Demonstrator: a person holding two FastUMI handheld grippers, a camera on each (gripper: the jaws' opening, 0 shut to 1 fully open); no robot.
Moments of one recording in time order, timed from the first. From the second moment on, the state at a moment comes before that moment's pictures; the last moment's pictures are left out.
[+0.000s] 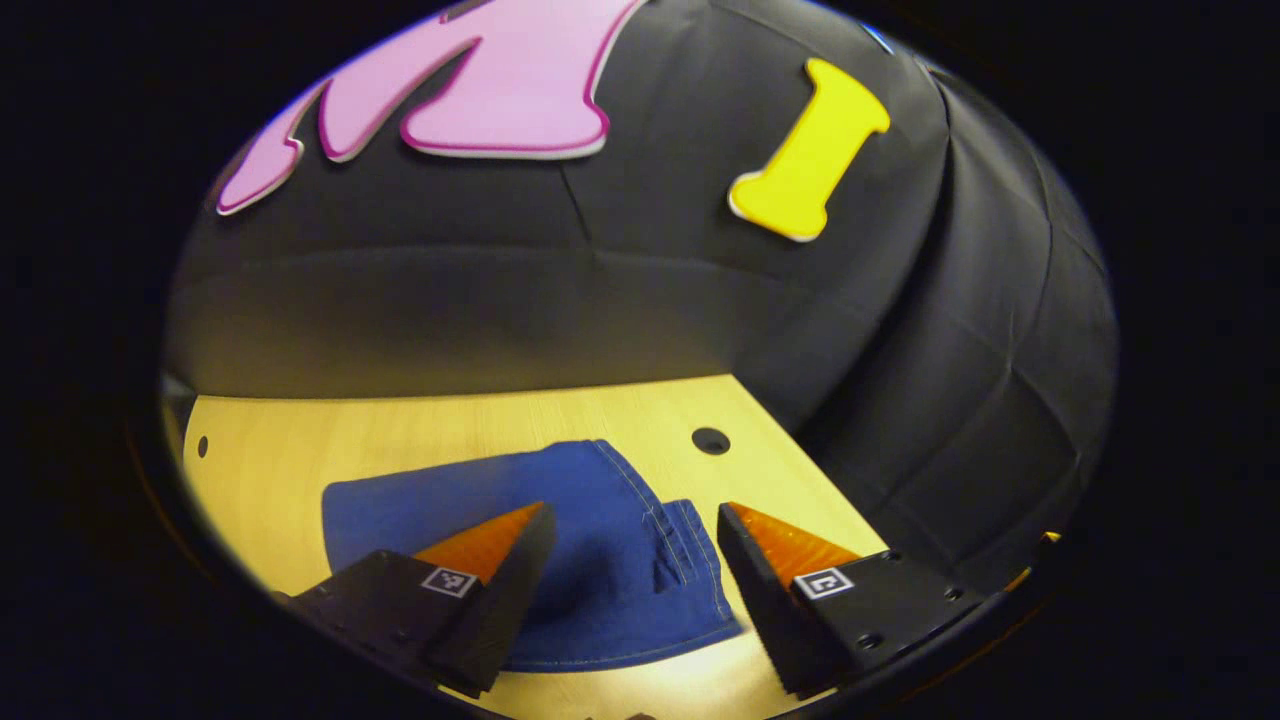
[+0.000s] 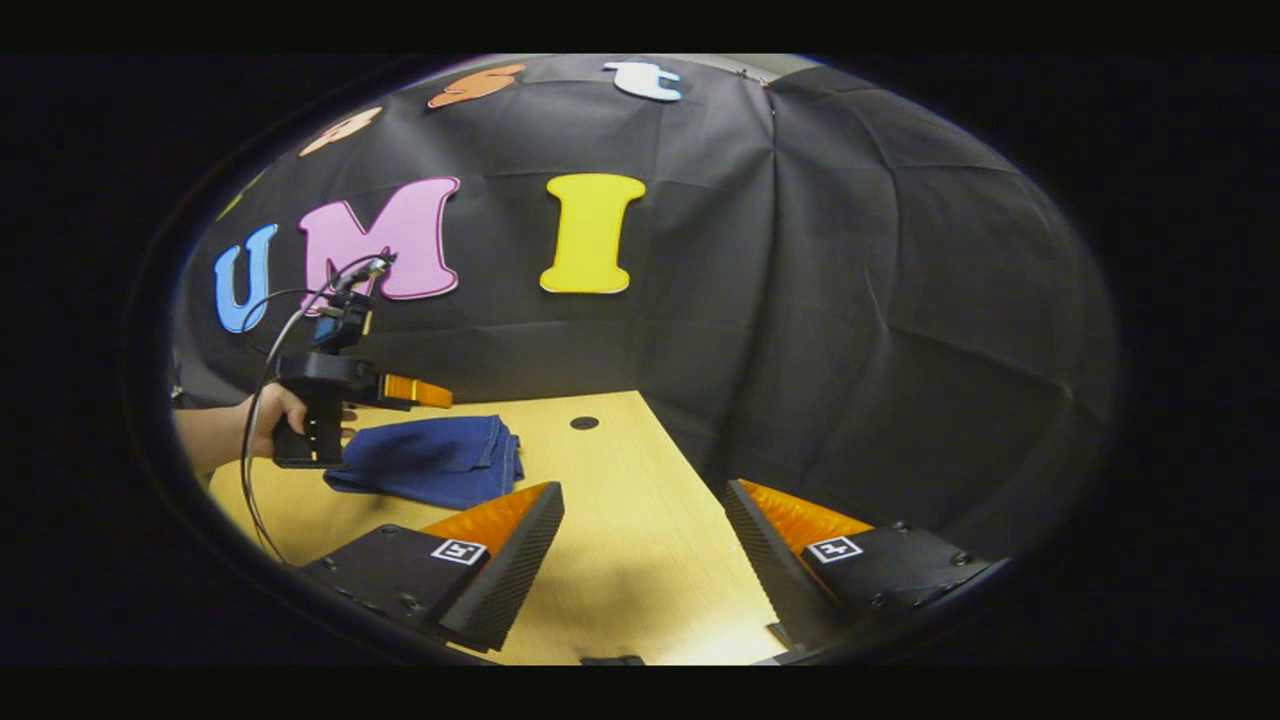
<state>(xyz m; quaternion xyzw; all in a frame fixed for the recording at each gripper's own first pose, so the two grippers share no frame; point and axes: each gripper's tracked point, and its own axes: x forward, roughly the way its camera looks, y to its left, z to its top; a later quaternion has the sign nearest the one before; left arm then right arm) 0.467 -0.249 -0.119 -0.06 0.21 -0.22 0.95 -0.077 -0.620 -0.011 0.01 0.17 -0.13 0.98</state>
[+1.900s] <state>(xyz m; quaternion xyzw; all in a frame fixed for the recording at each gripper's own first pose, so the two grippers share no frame) -0.032 -0.048 0.061 -0.05 -0.05 -0.03 1.00 -0.031 0.041 -0.001 0.00 0.00 0.04 1.00</state>
